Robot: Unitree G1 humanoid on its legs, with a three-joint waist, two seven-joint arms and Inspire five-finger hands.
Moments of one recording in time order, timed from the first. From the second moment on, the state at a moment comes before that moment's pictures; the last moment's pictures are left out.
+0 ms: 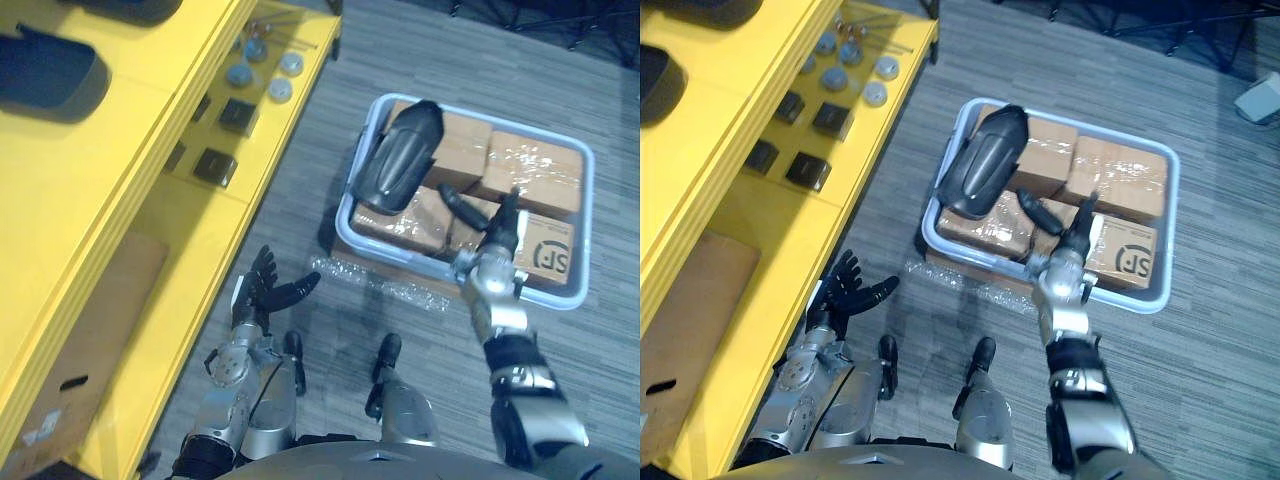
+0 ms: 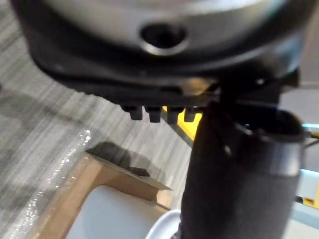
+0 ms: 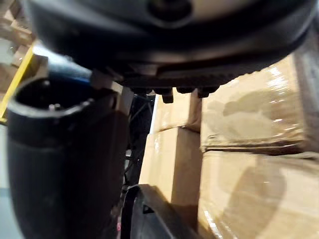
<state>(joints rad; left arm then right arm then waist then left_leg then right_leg) 0.13 0.10 -0.16 0.23 -0.34 -0.11 0.12 -0.52 -0.32 -0.11 0.58 0.21 0.00 -0.45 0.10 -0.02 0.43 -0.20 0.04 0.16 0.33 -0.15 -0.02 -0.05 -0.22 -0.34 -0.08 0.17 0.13</state>
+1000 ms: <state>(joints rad) 0.10 0.08 -0.22 0.39 -0.47 -0.16 0.12 -1.02 -0.64 0.02 1.11 0.17 0.36 -0.53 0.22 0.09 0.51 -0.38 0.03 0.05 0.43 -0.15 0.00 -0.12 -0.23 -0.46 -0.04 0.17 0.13</state>
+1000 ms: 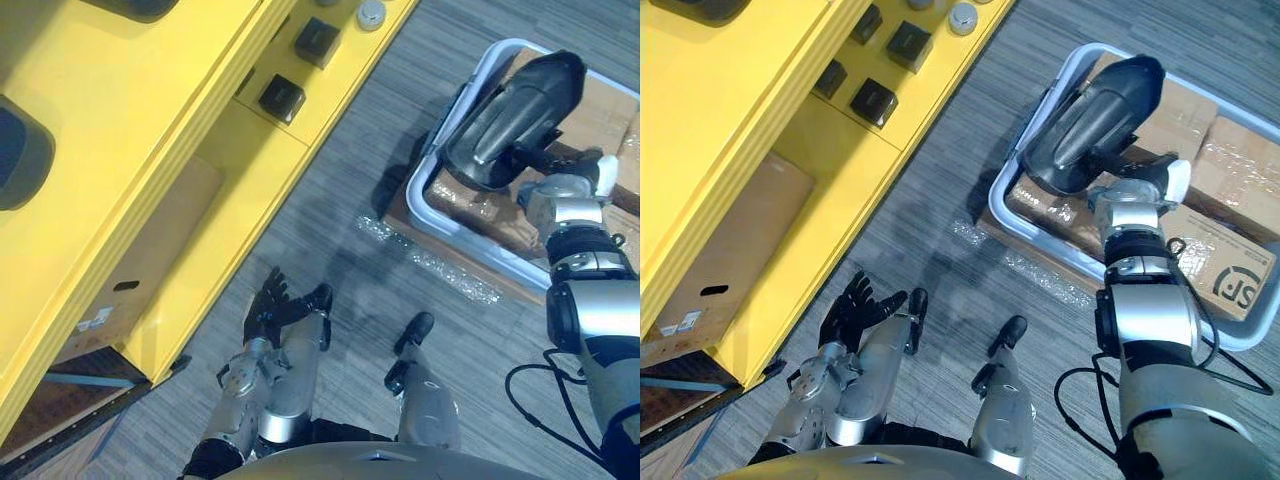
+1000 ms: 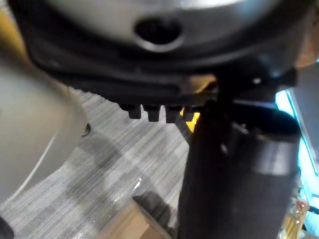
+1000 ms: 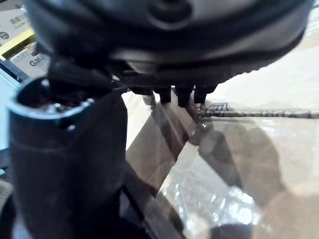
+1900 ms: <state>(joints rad) 0.18 0.10 -0.19 0.34 -0.48 -0.17 0.10 -0.85 -0.71 0.13 0.91 -0.16 0.34 -0.35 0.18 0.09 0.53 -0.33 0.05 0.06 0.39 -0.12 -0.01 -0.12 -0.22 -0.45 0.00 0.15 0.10</state>
